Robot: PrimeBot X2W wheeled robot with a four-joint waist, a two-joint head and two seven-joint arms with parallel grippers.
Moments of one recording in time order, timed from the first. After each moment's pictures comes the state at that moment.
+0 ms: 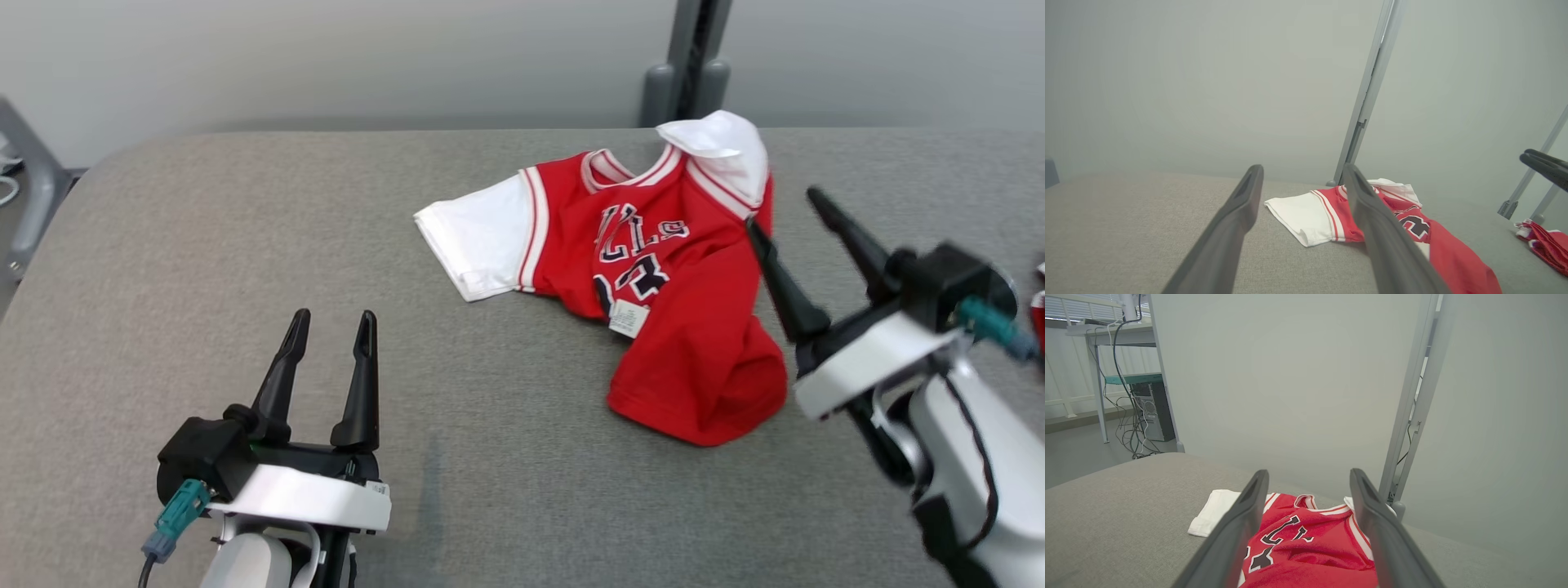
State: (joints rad) left arm -0.13 0.05 -0.16 0.12 -0.35 -0.03 -0.26; right arm -0.60 -0.34 0.49 0.44 0.47 0.13 -0.25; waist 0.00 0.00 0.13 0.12
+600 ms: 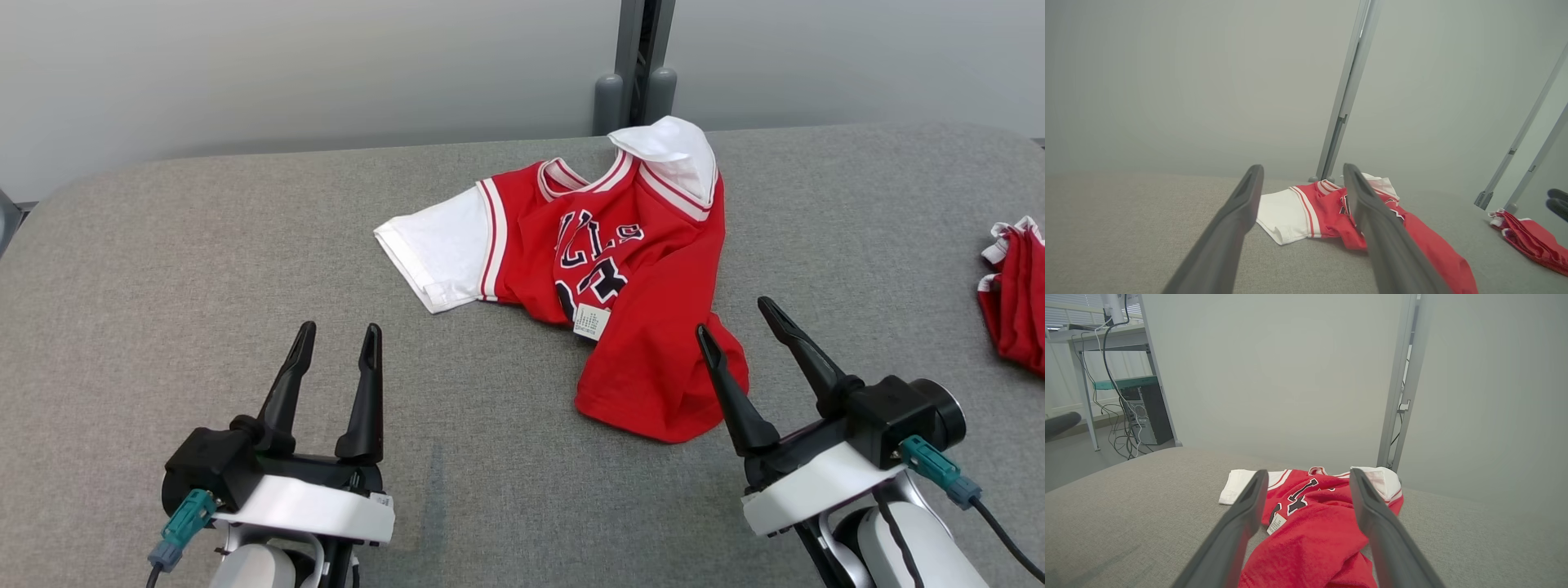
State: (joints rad) left arm -0.10 0.05 -0.17 0.11 -0.35 -0.03 -0.26; right arm -0.21 -0.13 0.29 0.14 0.18 0.13 -0.19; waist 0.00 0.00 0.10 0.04
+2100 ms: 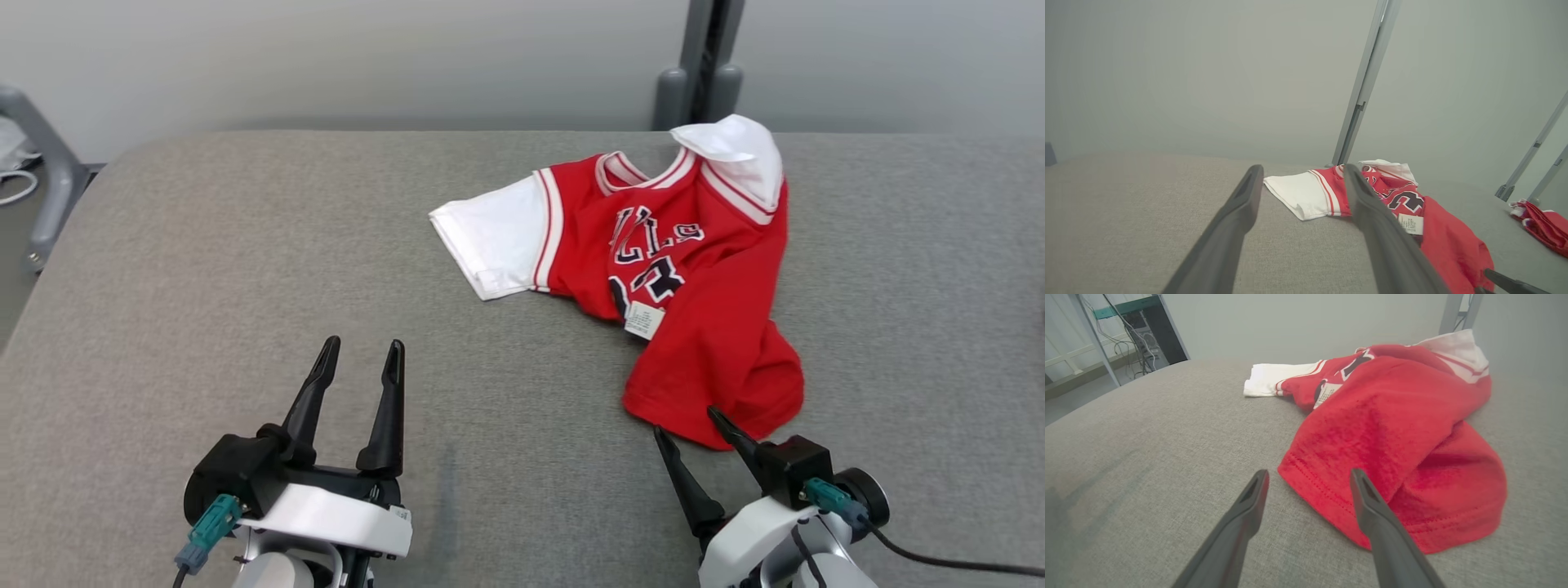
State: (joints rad) left arm -0.10 0.05 -0.22 0.14 -0.35 -0.03 -0.26; right arm -0.25 -0.05 0.39 0.56 0.21 0.13 -0.26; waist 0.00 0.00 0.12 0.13
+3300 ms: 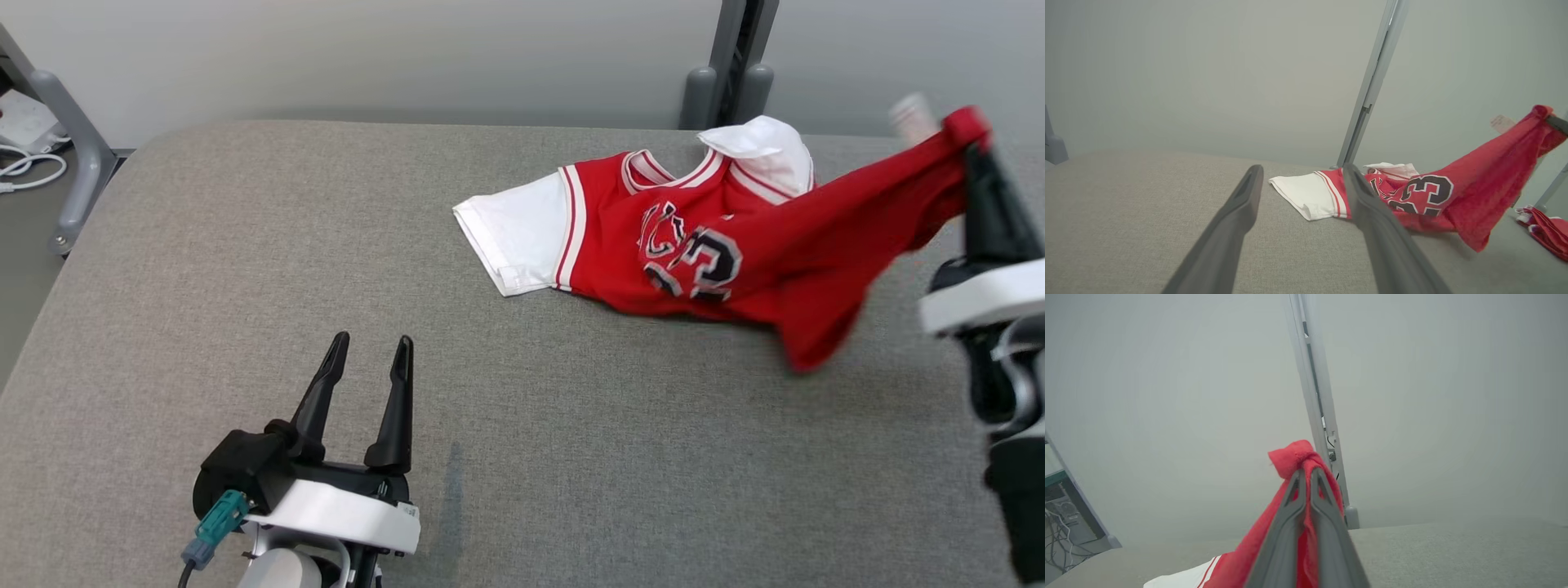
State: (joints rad) left arm -0.11 0.05 -0.23 0.14 -0.37 -0.01 -0.26; right arm -0.52 -0.20 0.04 0.46 0.41 0.13 -0.23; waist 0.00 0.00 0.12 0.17
